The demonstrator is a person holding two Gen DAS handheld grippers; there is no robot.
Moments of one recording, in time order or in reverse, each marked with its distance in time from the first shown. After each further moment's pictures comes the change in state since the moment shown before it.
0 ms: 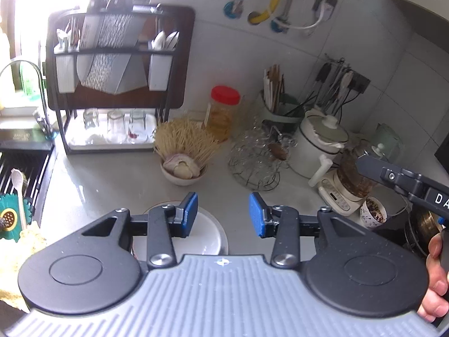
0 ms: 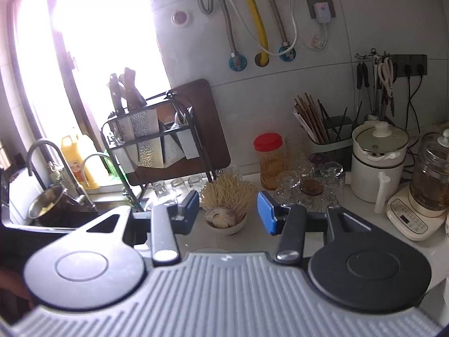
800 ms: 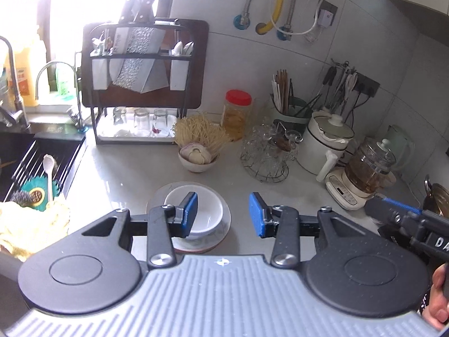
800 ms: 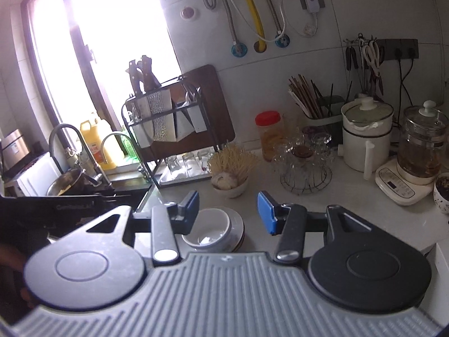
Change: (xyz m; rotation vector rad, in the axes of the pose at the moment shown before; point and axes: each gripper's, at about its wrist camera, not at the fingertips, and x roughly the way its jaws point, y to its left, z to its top) left arm -0.069 -0.047 -0.072 -0.028 -0.061 0.122; right arm -0.070 -0.023 -0.058 0.009 0.069 0.052
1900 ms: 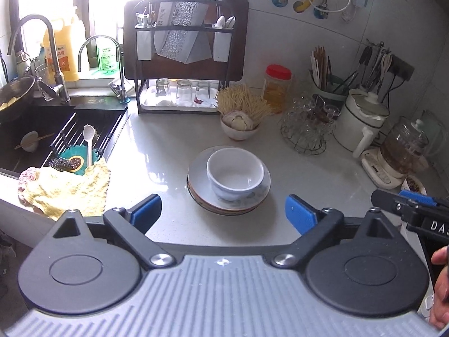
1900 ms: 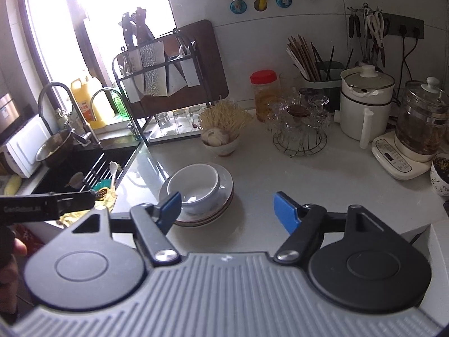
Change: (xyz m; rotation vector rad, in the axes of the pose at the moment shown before) left arm -0.021 0.015 -0.046 -0.022 0.080 0.169; right arm 0.019 0.002 -0.021 -0.064 0.135 -0.040
